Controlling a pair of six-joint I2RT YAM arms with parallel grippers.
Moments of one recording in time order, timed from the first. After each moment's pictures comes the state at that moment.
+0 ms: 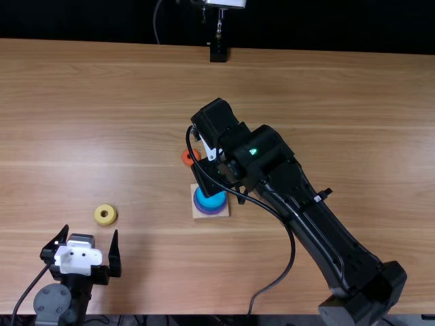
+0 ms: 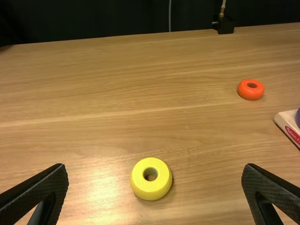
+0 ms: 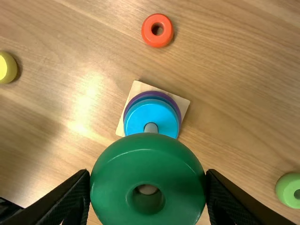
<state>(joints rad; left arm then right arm) -0.07 0.01 0.11 -0.38 0.00 0.03 0.65 1.91 1.96 -1.29 -0.01 0.16</state>
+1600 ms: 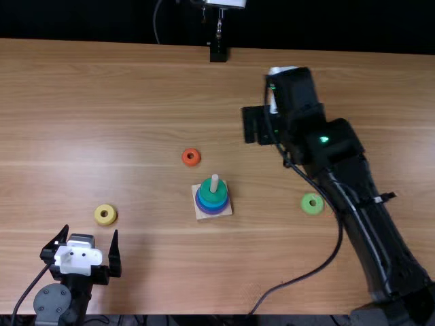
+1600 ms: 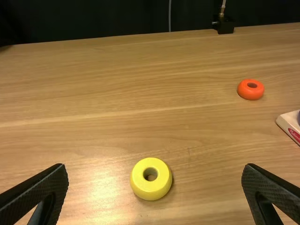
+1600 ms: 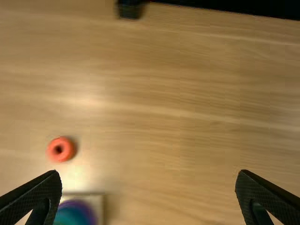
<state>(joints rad) -0.07 0.01 0.11 -0.38 0.00 0.03 0.35 1.75 1.74 -0.83 0.13 0.15</state>
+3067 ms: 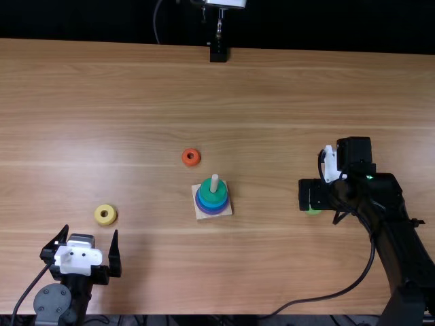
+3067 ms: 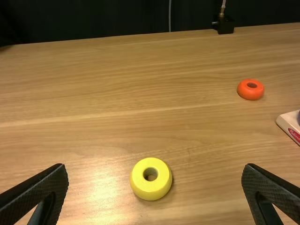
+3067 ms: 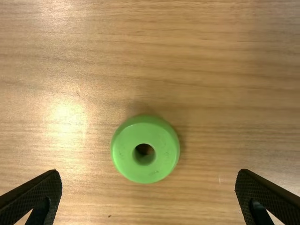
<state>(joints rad) -0.07 0.01 0.11 -0.38 0.00 0.03 0.00 1.62 1.08 -0.75 -0.03 -0.05</state>
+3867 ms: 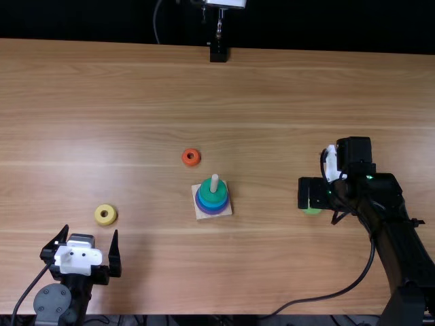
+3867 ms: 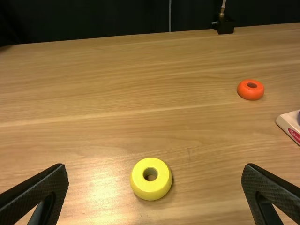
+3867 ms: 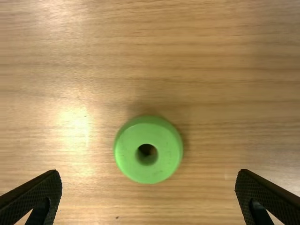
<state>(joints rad) -0.07 0.01 0.11 -0.38 0.00 0.03 0.00 1.62 1.08 -0.75 -0.06 0.01</state>
